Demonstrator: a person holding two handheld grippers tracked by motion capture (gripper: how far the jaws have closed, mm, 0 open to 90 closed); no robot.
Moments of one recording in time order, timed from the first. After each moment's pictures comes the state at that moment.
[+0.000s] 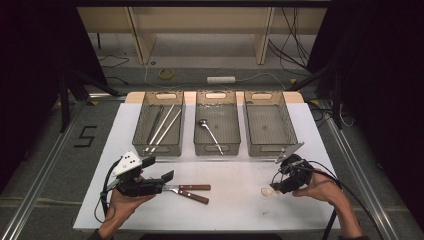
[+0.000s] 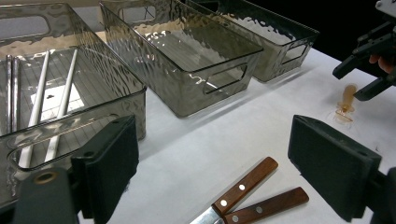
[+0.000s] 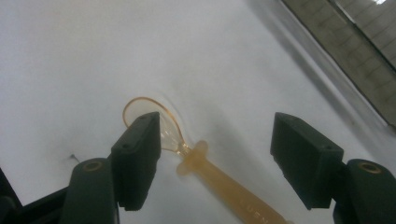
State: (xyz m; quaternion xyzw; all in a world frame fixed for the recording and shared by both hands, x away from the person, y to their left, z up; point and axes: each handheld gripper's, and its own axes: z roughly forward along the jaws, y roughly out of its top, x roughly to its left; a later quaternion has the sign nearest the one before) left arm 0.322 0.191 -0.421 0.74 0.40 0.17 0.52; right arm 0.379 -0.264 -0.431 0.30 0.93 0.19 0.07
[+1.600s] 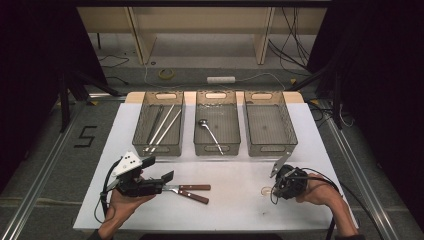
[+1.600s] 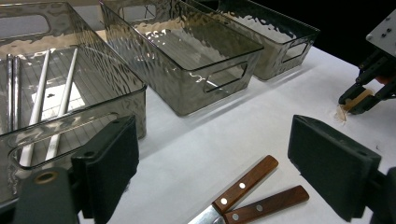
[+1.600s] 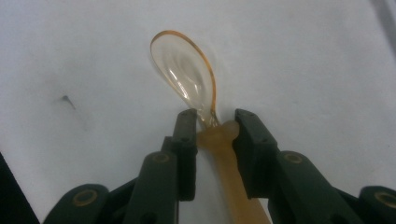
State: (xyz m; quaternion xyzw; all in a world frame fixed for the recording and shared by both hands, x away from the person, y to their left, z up) left arm 0.322 0.191 -0.421 0.74 0.40 0.17 0.52; right arm 0.372 -0.256 -0.455 0.22 0.97 0.11 0.04
